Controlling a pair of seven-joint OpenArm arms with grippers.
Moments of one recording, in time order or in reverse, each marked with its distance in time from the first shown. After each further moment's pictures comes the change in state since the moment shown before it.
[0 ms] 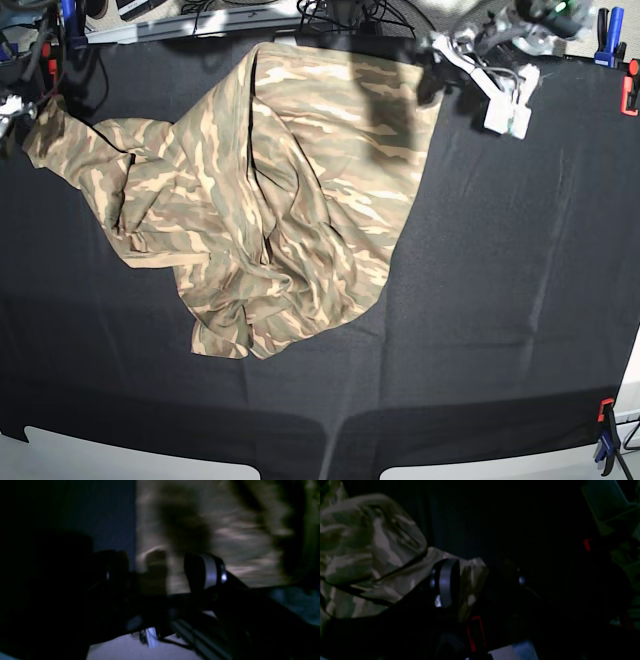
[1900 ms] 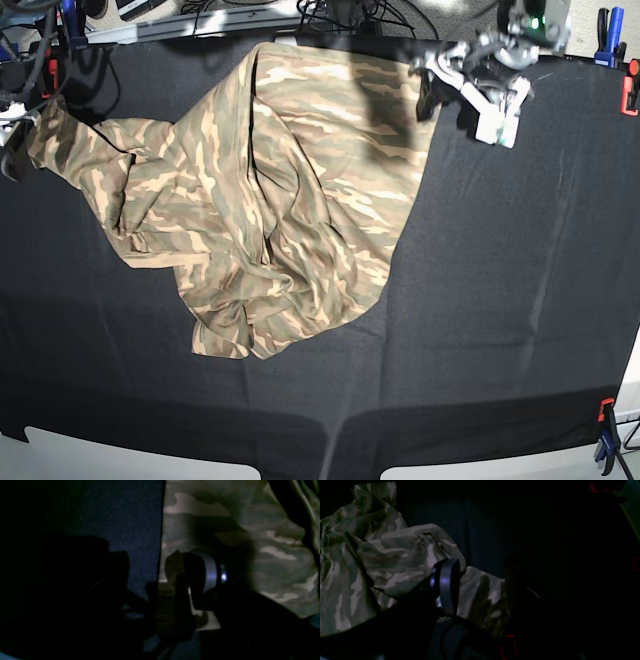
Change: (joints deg) left arm -4.7 4.6 -0.1 -10.0 6.6 -2.4 -5.6; right arm 0.0 0.0 0.0 0.2 14.1 3.0 -1.8
